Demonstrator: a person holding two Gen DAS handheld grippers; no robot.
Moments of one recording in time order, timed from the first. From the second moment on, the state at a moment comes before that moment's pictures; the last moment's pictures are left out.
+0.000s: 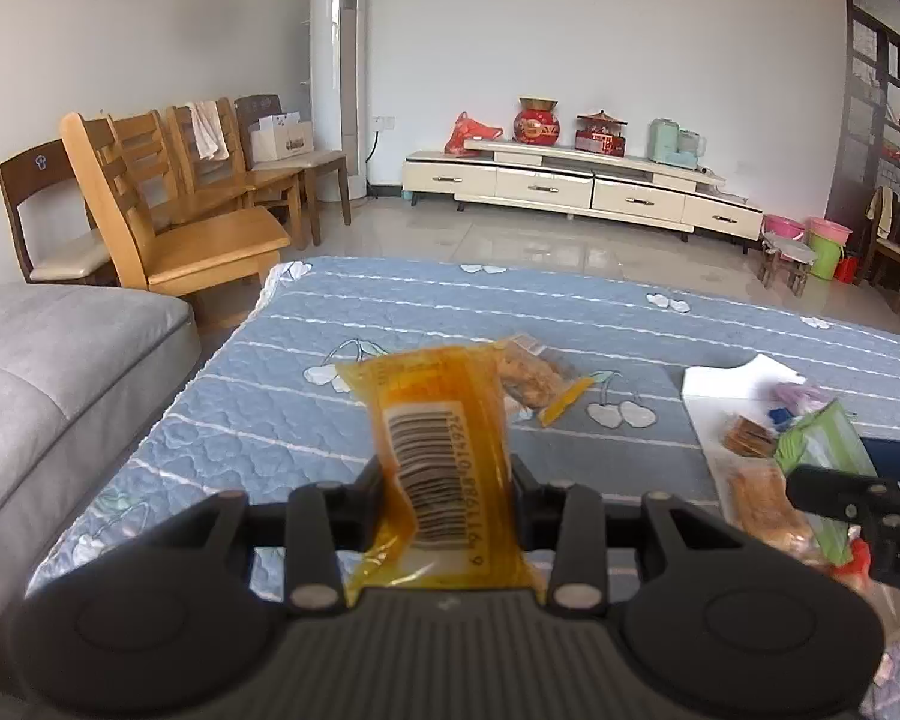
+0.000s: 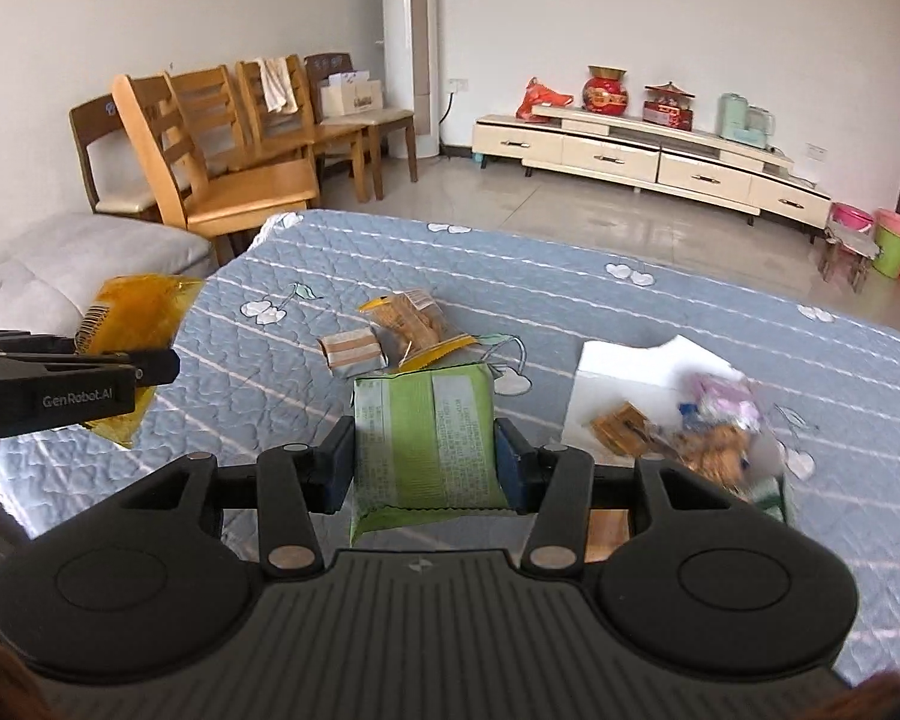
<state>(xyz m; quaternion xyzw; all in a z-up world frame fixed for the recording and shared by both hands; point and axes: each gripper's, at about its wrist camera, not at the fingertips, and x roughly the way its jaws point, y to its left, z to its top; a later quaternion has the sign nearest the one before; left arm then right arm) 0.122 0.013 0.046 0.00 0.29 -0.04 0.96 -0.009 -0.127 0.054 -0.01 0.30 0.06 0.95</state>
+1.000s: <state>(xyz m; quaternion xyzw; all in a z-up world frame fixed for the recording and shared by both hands) 0.045 -0.035 0.069 0.02 0.25 -0.09 0.96 -0.105 -0.162 0.071 0.00 0.25 0.00 0.97</state>
